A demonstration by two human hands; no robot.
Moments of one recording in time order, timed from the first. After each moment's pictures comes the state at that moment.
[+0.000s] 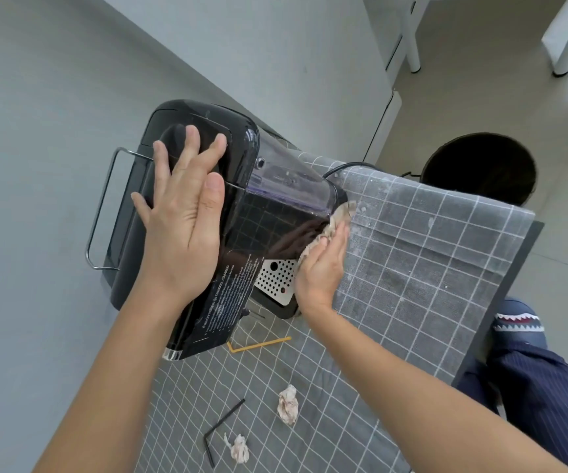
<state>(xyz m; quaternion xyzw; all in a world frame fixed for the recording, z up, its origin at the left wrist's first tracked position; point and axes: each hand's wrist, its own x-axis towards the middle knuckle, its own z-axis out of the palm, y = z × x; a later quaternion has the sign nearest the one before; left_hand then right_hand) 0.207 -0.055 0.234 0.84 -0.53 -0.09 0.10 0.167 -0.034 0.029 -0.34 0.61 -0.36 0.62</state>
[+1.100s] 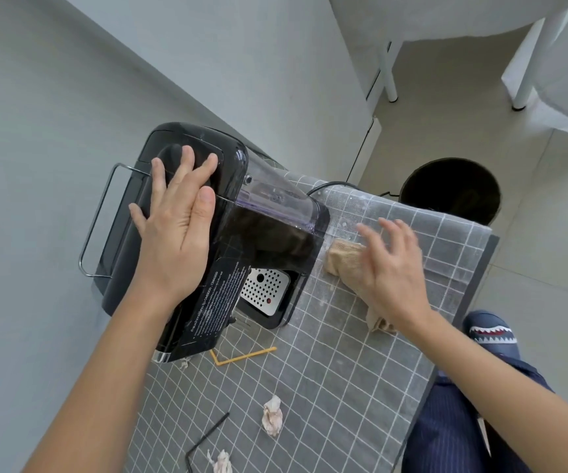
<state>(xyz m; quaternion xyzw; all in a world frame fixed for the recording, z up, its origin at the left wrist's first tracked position) 0.212 -0.054 0.232 0.83 -0.53 -0.09 0.11 0.020 -0.083 0.003 -0.76 0.52 -0.19 0.35</state>
